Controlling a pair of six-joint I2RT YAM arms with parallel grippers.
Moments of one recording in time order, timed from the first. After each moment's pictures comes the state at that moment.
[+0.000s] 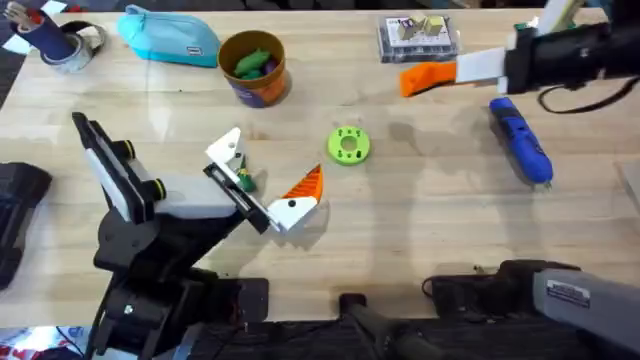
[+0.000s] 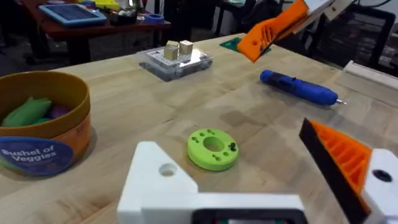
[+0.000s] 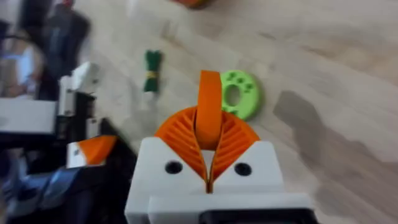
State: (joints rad) left arm -0.22 0.00 0.01 -0.06 0.59 -0.12; right arm -0.08 1.30 1.14 -0.90 -0.79 -0.16
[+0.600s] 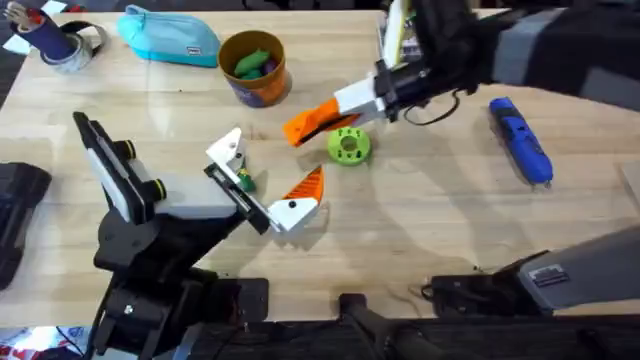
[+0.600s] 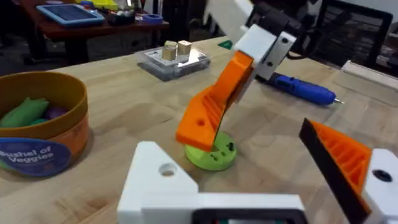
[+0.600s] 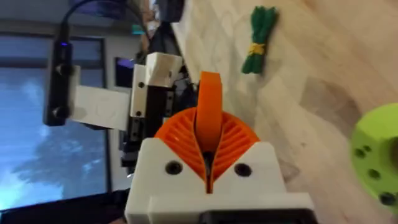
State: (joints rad) left arm -0.22 0.00 0.01 -0.06 0.60 -0.12; right arm 0.35 1.70 1.12 -0.54 -1.17 0.21
